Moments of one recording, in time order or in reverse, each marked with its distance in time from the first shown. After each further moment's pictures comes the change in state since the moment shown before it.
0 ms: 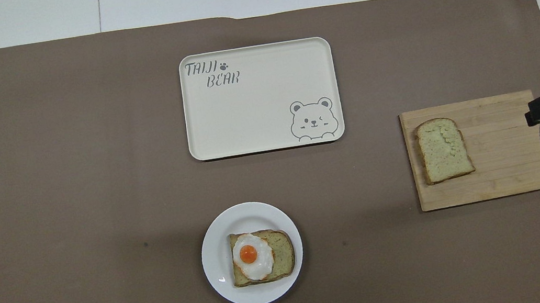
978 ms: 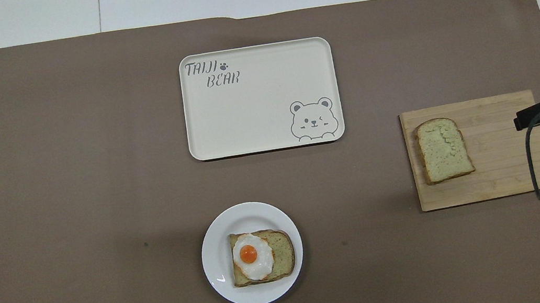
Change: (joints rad) left arm 0.000 0.000 0.001 0.000 0.000 0.001 -0.005; right arm -0.034 -0.051 -0.013 -0.268 0.000 0.282 -0.104
